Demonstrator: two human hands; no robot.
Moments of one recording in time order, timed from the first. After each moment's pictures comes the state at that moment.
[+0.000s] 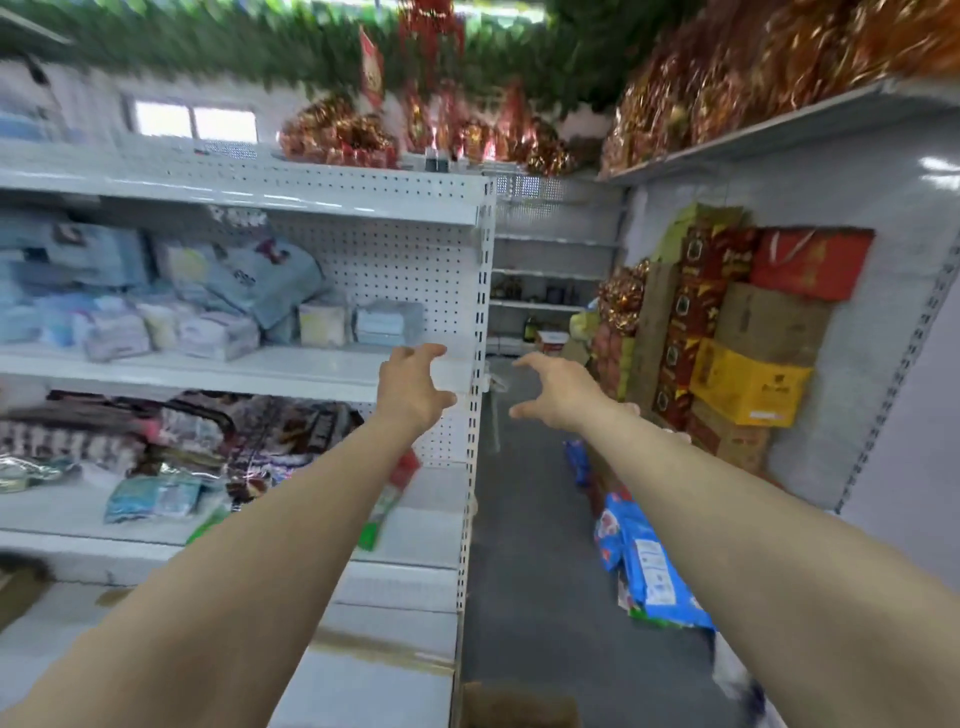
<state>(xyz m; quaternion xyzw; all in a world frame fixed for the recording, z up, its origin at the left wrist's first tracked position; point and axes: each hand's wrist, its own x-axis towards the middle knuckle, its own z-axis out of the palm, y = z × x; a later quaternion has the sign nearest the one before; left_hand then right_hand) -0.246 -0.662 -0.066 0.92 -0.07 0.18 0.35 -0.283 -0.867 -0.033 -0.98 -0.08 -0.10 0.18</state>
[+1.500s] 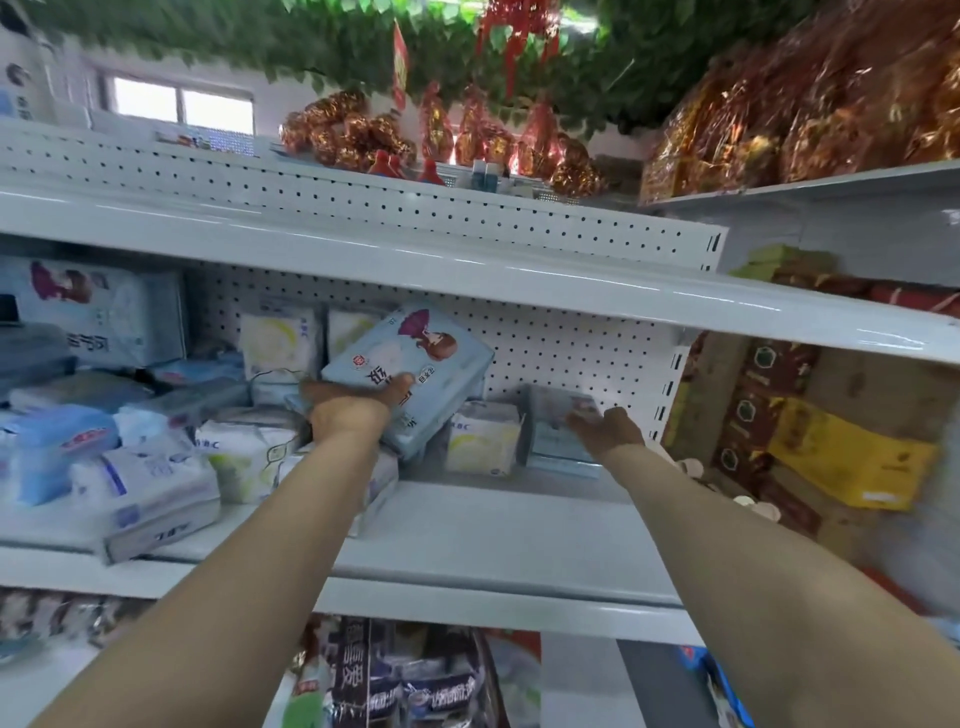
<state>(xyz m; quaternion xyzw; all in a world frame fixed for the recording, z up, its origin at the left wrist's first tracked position) 0.120 -0.317 -0.033 0.70 0.20 0.17 0.67 0.126 -0.611 -0.044 -0.90 0.22 -0.11 0.35</state>
